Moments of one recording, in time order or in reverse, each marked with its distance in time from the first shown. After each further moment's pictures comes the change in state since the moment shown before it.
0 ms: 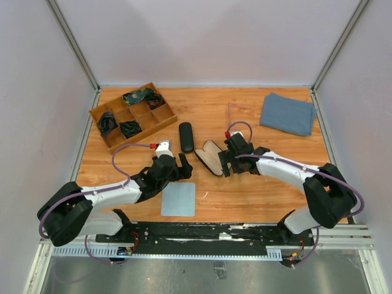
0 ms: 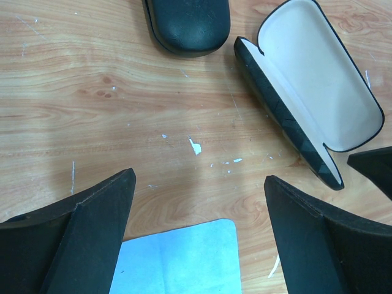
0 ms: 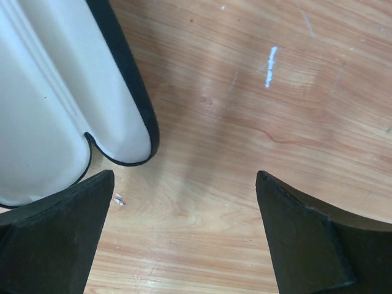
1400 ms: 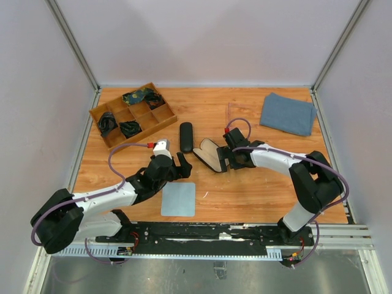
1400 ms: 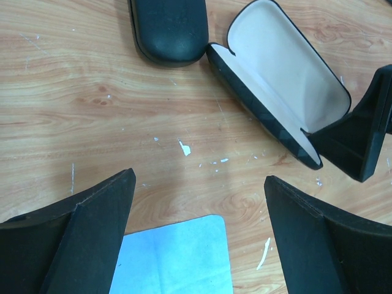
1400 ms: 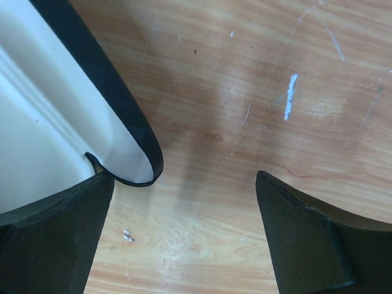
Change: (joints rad) left arm 0.000 -0.086 -0.005 -0.025 0.008 0.012; right arm -0.061 0.134 0.069 0.018 -0.078 0.037
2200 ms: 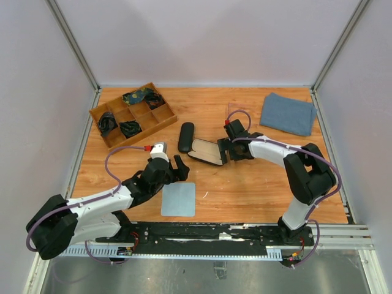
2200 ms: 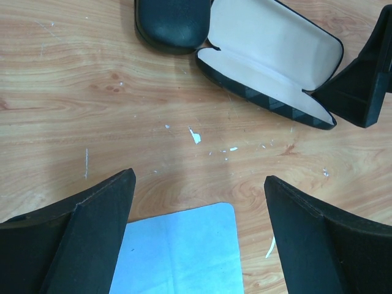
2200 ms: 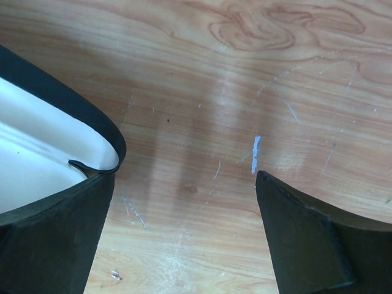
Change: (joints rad) left arm 0.000 -0.066 -0.044 -0.029 0.000 0.003; right arm -0.066 0.100 0.118 0.000 0.007 -0.055
